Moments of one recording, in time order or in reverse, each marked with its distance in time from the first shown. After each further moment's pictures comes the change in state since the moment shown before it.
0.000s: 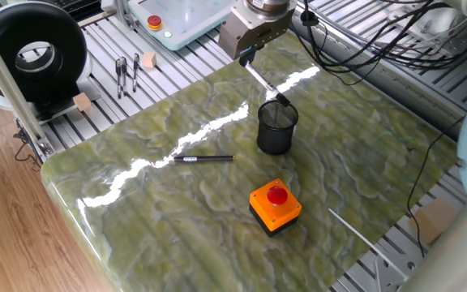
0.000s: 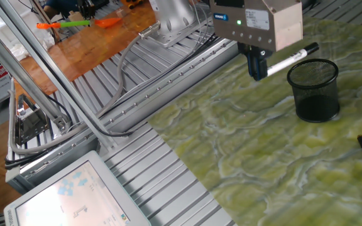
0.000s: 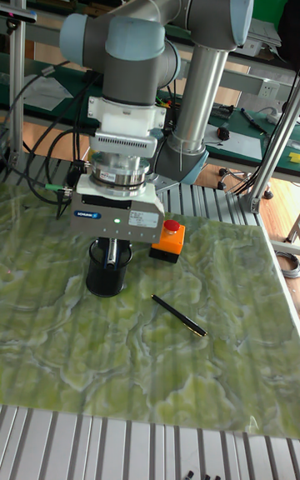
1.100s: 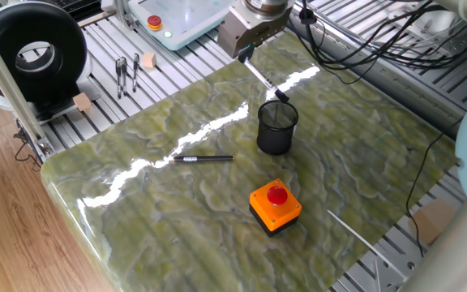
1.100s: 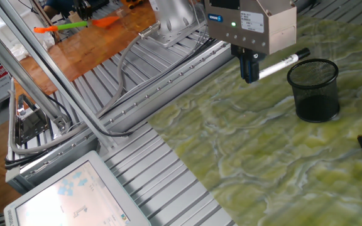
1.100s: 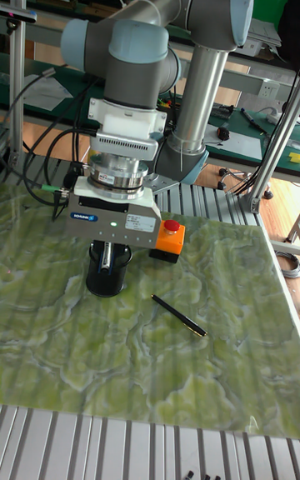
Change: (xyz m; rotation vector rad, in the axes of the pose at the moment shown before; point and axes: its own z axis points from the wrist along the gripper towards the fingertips) arm -0.005 -0.018 0.011 0.075 0.017 0.000
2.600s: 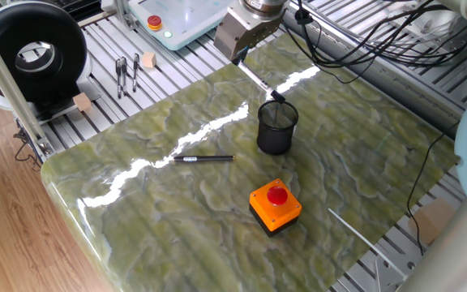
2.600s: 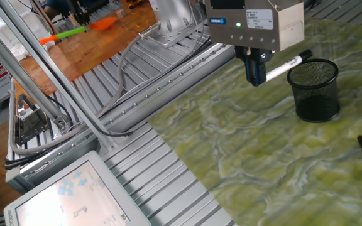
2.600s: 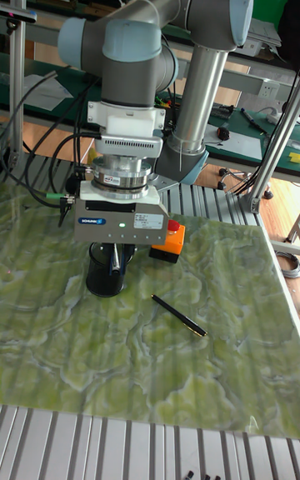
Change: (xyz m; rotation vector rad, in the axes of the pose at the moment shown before) arm -0.003 0.022 -0.001 -0.086 -0.014 -0.080
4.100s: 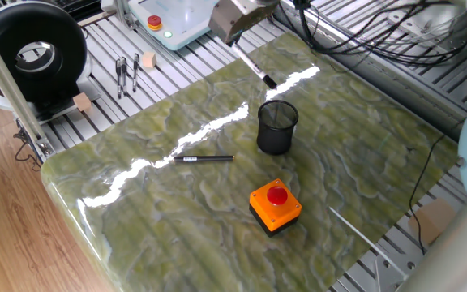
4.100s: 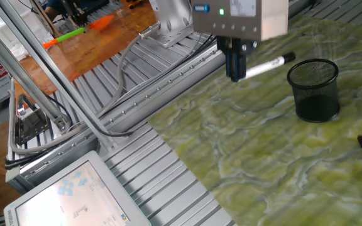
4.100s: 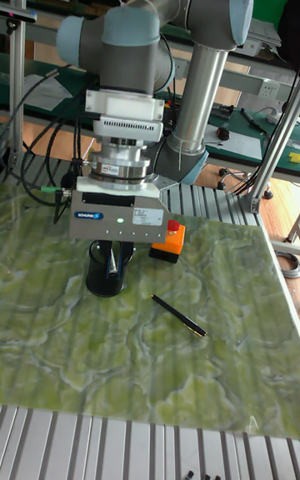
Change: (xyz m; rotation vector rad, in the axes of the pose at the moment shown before) arm -0.040 -0.005 -0.010 0.004 -0.153 -0.030
